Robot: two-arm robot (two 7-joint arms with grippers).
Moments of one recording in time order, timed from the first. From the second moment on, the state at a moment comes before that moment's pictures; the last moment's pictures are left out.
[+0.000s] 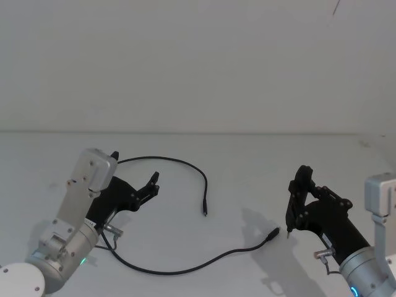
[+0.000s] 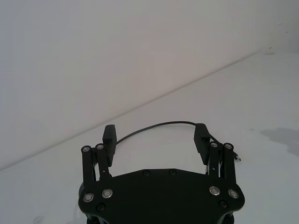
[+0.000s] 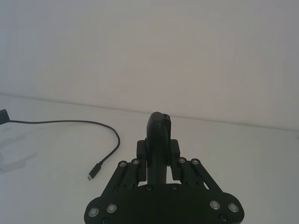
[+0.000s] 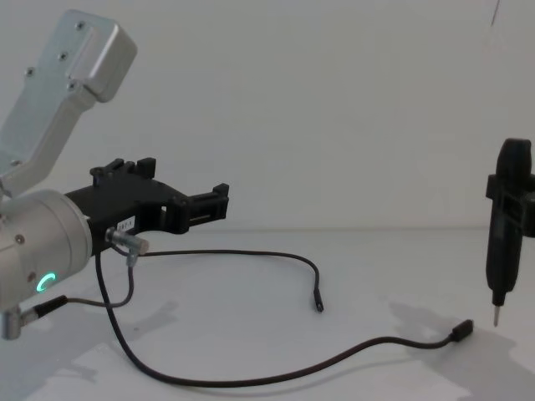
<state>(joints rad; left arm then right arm) -0.24 0.38 0.45 -1.63 -0.20 0.01 -0.01 -0.01 0.34 -0.23 -1.77 0.29 0.03 0.07</state>
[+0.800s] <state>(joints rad) -0.24 0.38 0.45 -1.63 -0.20 0.01 -0.01 -0.01 0.34 -0.23 -1.77 0.29 0.03 0.07</state>
